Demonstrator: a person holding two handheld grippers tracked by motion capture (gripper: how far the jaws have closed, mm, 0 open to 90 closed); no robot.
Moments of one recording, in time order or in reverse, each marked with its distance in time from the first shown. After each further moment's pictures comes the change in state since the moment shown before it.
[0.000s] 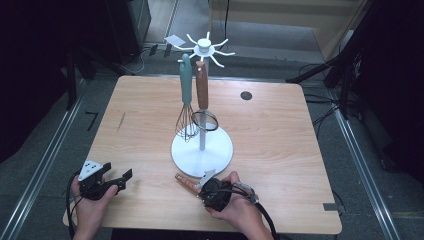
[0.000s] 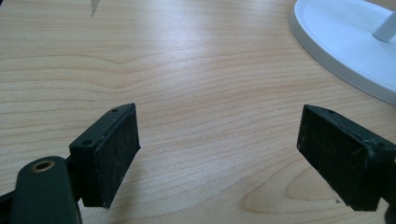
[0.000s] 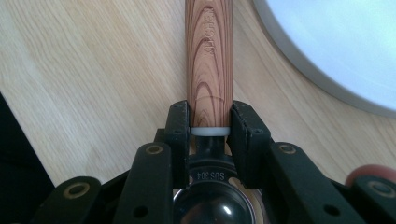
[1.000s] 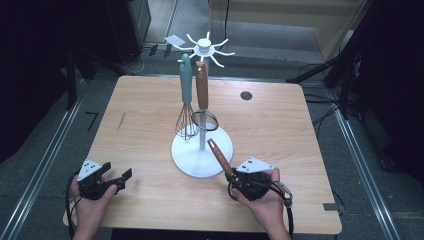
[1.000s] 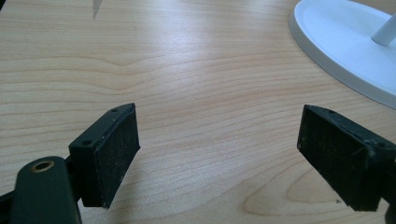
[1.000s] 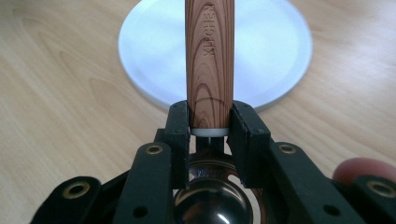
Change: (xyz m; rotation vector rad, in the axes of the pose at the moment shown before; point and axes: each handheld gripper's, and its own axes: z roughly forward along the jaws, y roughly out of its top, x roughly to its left) left arm 0.001 0.000 0.000 -0.008 -0.002 -0.005; right arm -0.056 -0.052 -0.048 -0.419 -0.123 0.280
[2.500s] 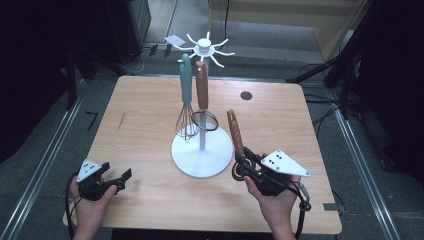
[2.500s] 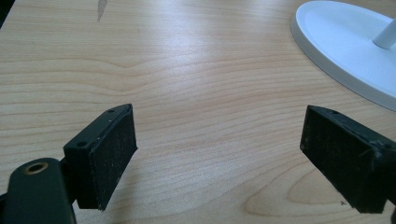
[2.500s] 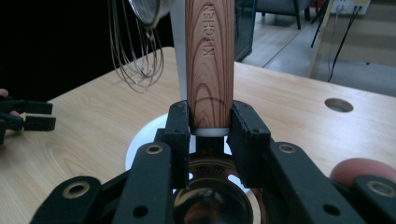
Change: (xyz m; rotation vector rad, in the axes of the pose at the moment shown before) left arm 0.000 -0.001 -0.001 -0.014 0.007 -0.003; right arm -0.005 0.029 -0.059 -0.418 -0.031 0.090
